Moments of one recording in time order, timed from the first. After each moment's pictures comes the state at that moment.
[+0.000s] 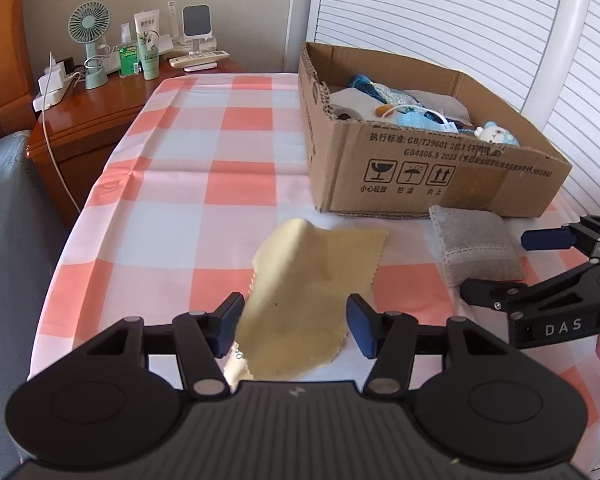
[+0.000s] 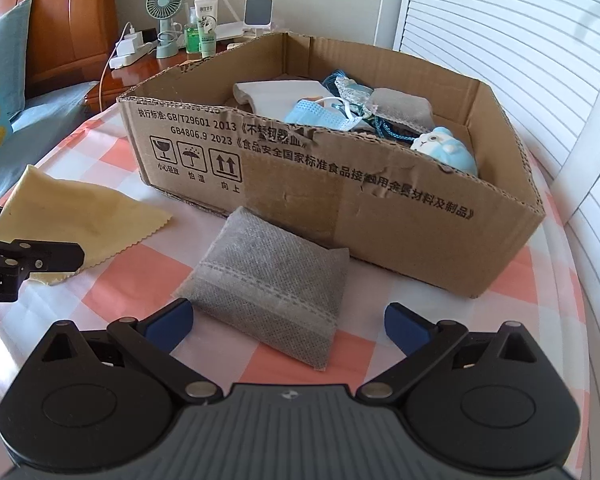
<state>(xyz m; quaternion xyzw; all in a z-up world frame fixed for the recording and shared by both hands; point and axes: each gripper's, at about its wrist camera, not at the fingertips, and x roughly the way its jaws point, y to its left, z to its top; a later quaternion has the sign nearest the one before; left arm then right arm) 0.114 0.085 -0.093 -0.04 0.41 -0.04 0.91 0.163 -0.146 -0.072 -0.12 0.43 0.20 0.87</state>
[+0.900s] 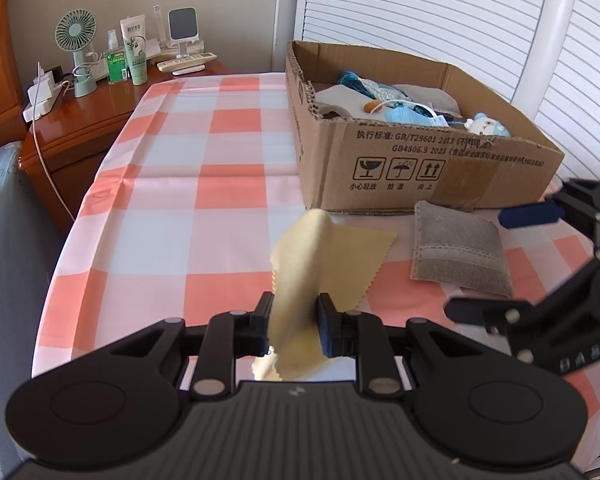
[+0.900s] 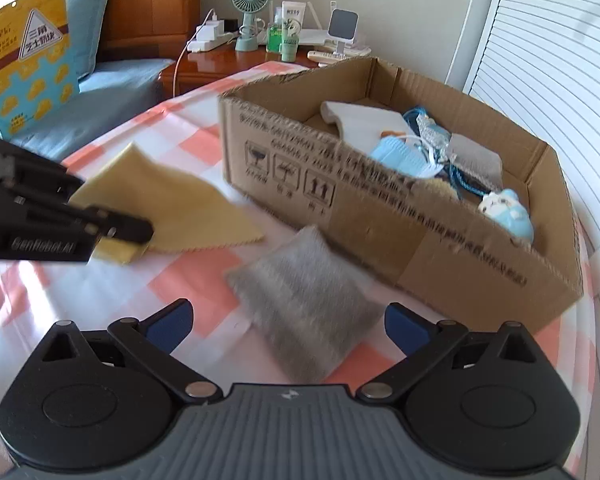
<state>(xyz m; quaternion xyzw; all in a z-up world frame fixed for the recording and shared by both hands) 0.116 0.082 -0.092 -0.03 0.41 -0.05 0.91 0.149 -0.122 -0.056 -0.19 0.41 0.29 0.84</state>
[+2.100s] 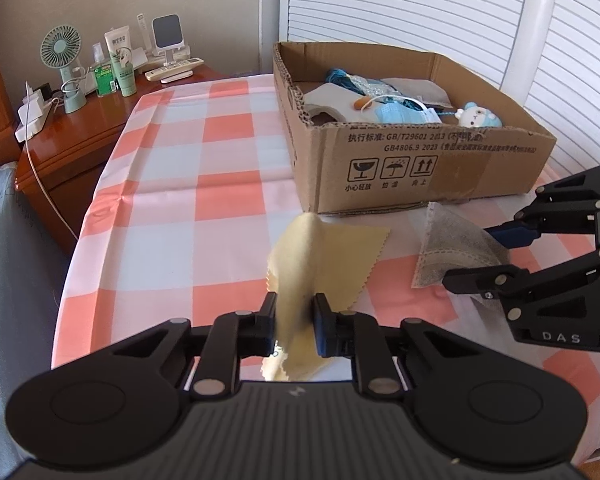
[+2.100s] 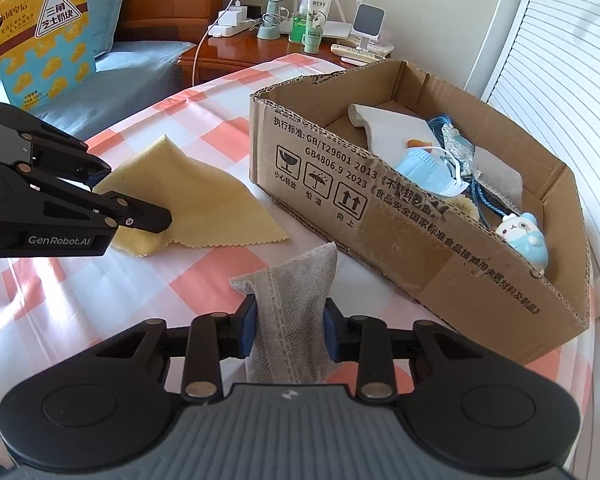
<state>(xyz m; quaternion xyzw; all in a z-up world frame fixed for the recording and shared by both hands) 0.116 0.083 -0.083 0.01 0.42 -0.07 0.91 0.146 -0.104 -0.046 -0.22 0.42 0.31 0.82</state>
